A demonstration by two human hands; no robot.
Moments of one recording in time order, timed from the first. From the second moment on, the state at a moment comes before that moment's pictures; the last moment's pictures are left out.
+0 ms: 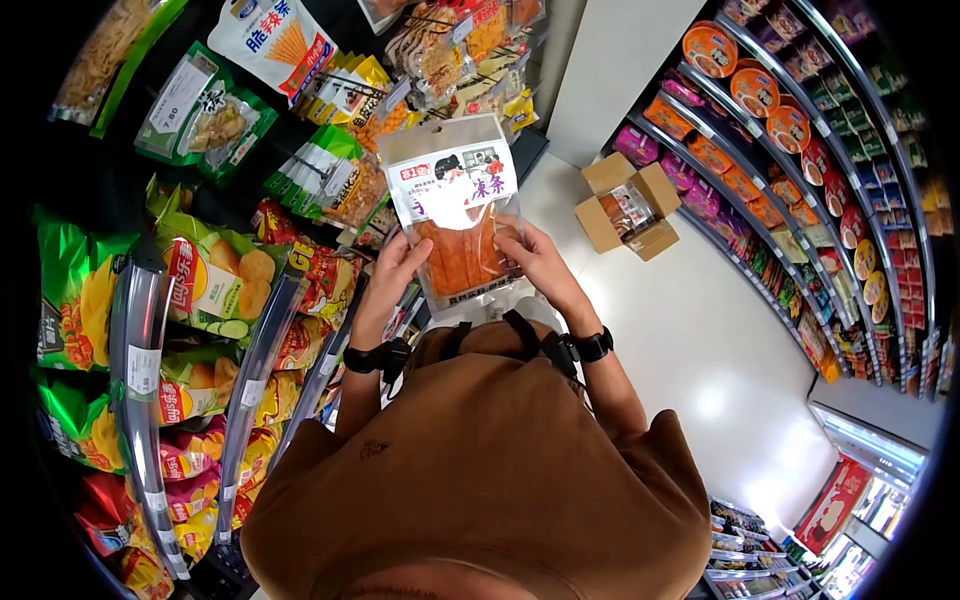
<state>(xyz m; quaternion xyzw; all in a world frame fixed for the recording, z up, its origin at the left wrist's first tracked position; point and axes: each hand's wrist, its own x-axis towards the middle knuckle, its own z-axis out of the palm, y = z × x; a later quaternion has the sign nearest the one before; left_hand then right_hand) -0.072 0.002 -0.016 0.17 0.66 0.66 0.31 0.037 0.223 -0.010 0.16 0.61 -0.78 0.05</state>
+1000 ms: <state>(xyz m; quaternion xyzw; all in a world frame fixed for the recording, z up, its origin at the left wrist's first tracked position) -0.036 0.037 0.004 0.21 0.68 0.62 0.33 0.069 0.194 -0.015 0.08 0.61 -0.79 0.02</state>
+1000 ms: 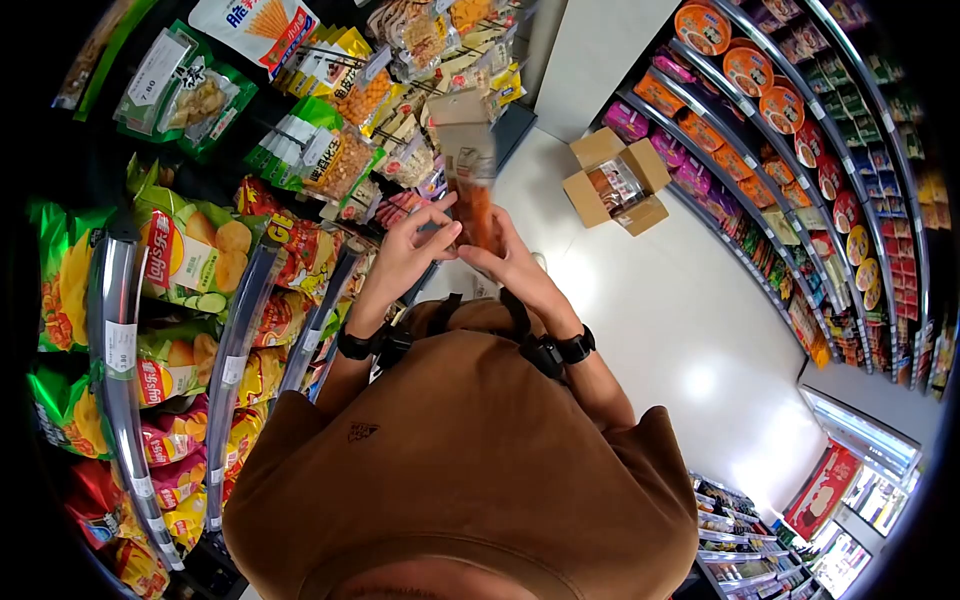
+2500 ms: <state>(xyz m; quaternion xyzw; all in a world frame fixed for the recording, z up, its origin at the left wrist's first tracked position) -0.037 -0.022 -0.043 0.15 0.74 0.57 0.32 0.066 0.181 -0.007 0.27 0.46 -0.83 0.14</state>
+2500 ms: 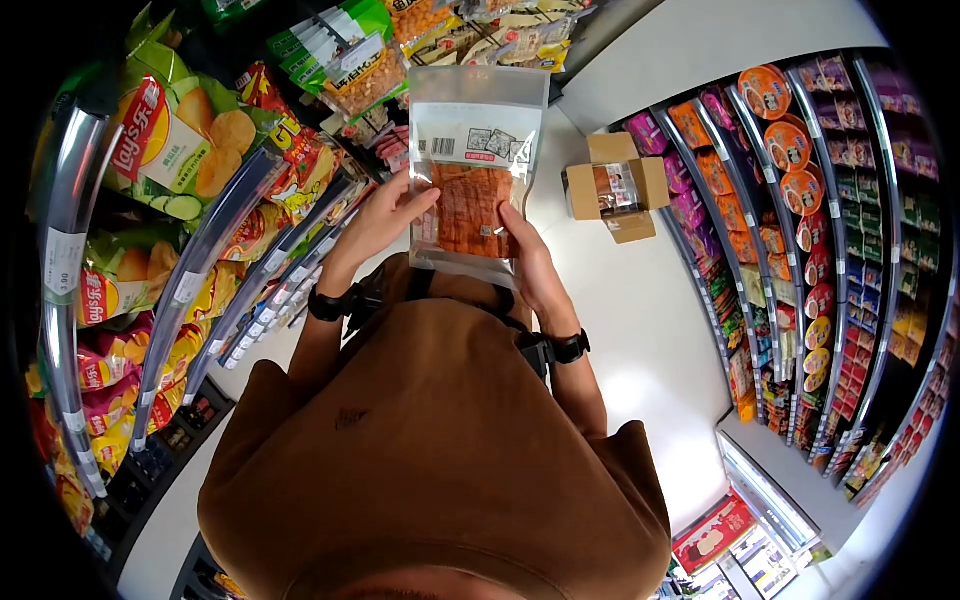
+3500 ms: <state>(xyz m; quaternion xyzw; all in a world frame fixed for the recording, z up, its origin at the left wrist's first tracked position) -0.034 0.191 -0.014 0.23 0.65 0.59 0.43 0.120 0.367 -0.025 0.30 0.43 -0.85 -0.02</state>
